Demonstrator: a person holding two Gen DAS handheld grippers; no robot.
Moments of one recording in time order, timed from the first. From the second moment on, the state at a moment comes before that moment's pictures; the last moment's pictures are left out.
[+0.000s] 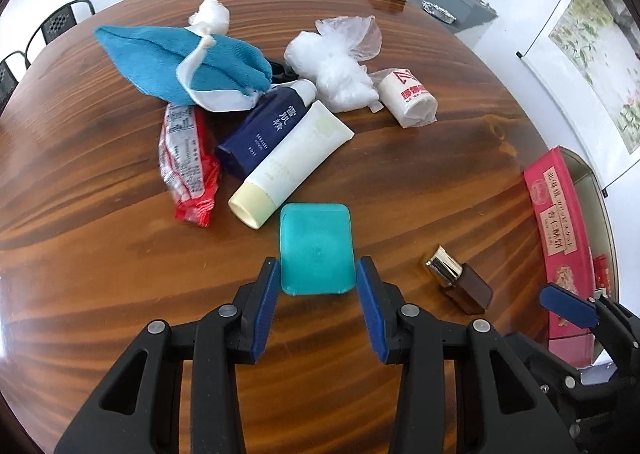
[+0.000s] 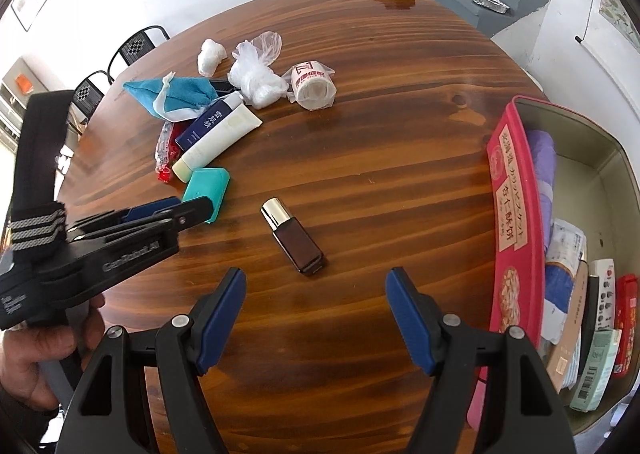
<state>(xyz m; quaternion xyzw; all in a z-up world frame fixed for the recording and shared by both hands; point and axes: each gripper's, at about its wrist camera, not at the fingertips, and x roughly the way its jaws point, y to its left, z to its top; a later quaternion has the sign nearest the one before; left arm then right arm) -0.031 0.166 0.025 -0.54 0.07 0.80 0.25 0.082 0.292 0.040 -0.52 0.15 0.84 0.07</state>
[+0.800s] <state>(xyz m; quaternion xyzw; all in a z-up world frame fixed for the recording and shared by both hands) -0.023 0.154 0.027 -0.50 0.11 0.82 0.26 0.041 0.282 0.010 -0.54 0.11 0.83 0.05</state>
